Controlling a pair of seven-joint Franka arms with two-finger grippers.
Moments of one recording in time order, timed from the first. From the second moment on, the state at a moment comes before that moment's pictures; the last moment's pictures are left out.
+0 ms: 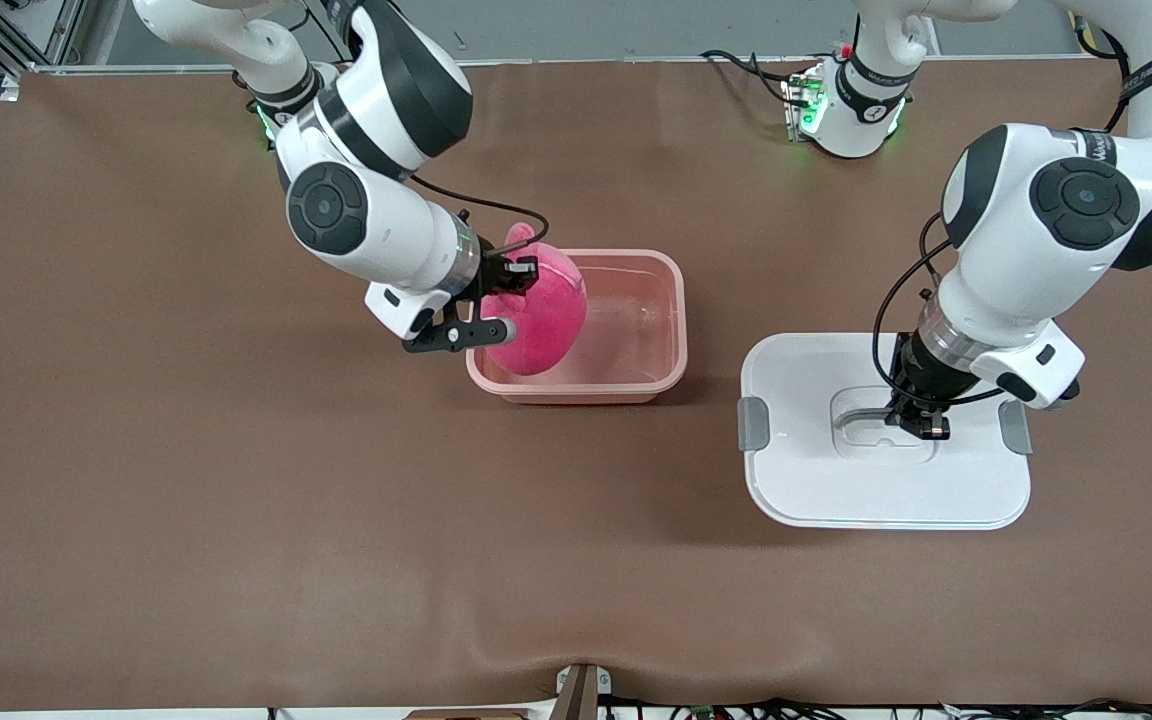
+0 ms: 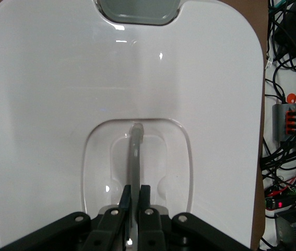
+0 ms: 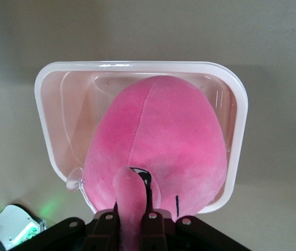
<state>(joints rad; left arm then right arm) -0.25 0.26 -0.03 -1.65 0.10 2.06 -1.84 0.58 0.40 0.00 -1.48 0.41 1.80 0.45</state>
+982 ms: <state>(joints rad) -0.25 0.26 -0.03 -1.65 0.10 2.07 -1.84 0.64 0.61 0.00 -1.47 0.31 1.92 0.45</state>
